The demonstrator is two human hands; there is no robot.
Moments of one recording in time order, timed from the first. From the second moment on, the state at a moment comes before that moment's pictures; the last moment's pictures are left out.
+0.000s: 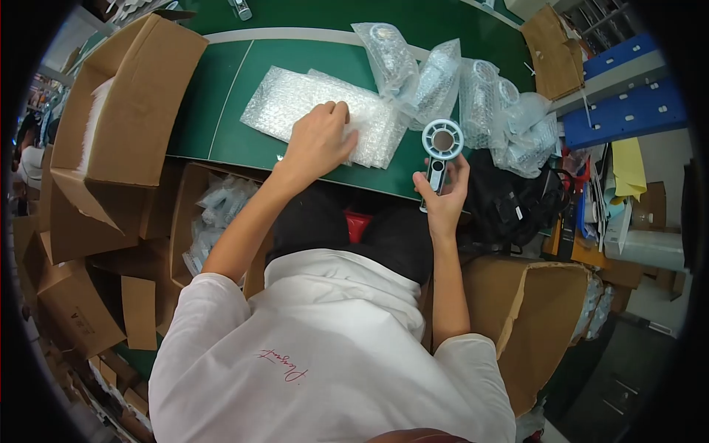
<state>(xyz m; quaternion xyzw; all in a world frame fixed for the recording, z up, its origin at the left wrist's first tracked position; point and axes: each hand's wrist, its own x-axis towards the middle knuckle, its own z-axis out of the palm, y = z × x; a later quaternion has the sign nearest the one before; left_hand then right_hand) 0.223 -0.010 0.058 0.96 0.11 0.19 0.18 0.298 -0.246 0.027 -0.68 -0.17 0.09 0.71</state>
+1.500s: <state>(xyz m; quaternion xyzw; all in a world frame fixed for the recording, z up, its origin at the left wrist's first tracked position) 0.227 -0.052 0.140 0.85 0.01 0.37 0.38 0.292 -0.207 0.153 -0.83 -0.40 0.00 0.38</state>
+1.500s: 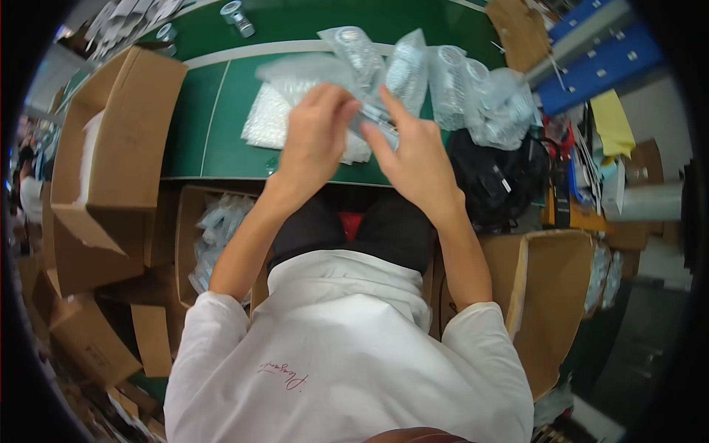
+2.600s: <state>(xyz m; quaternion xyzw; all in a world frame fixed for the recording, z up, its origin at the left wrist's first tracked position) 0.385 0.020 0.110 0.85 -0.44 0.14 -0.24 0.375 -0.337 0.226 -0.87 -0.30 -0.05 0.39</state>
